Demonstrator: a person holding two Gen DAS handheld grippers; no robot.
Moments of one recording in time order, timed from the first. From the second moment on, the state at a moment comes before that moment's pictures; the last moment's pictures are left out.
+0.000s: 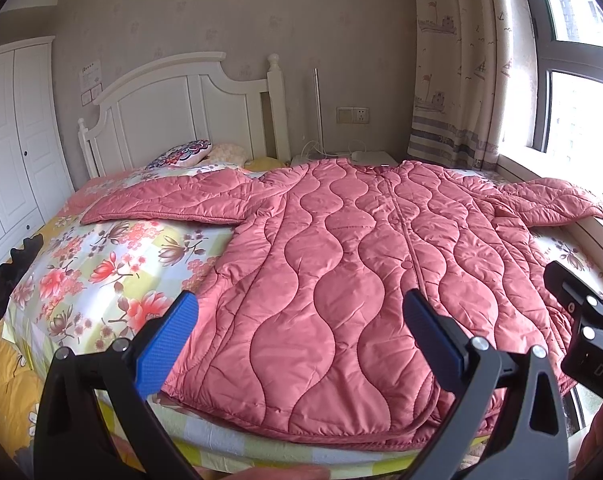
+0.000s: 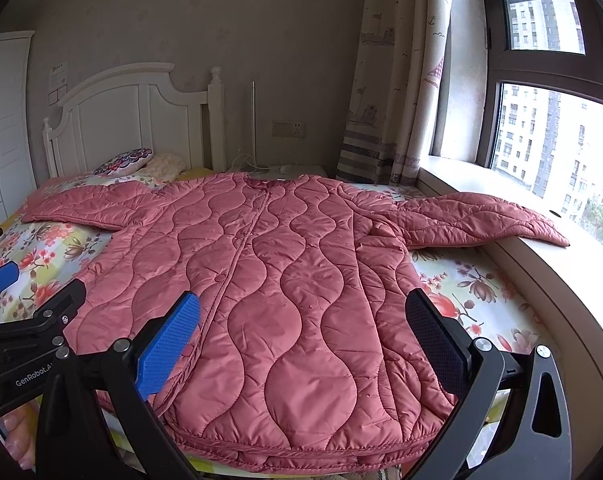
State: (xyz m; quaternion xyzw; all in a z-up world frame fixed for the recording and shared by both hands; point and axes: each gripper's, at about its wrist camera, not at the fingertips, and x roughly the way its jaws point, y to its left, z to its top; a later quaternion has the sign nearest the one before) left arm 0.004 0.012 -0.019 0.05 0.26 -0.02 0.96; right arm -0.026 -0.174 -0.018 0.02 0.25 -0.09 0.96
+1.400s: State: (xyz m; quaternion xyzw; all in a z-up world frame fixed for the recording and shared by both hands) left arm 0.008 0.021 -0.024 0.04 0.28 -0.01 0.96; right arm -0.021 -0.171 -0.022 0.02 0.26 -0.09 0.96
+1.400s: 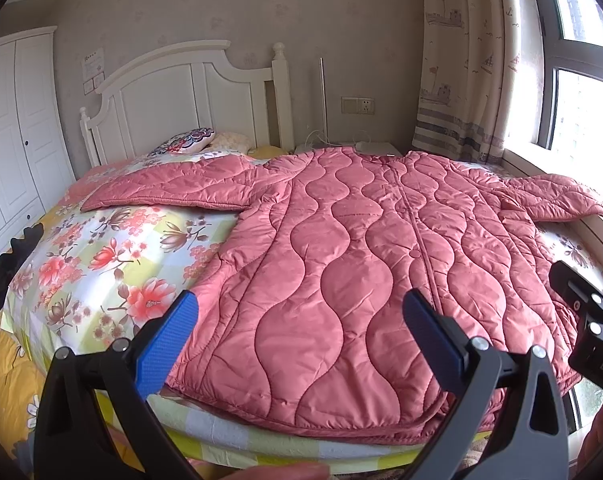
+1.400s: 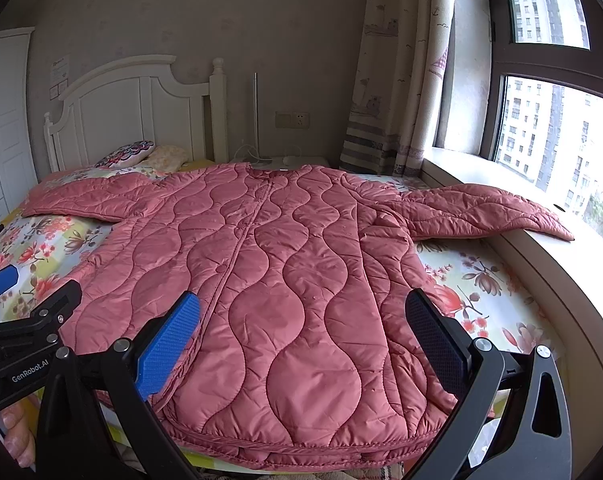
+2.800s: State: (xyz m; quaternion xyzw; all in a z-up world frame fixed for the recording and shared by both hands) left arm 0.290 0.024 -0.118 0.04 0.45 -0.07 0.89; right arm 0.222 -0.480 -0.057 0.23 0.23 -0.34 0.88
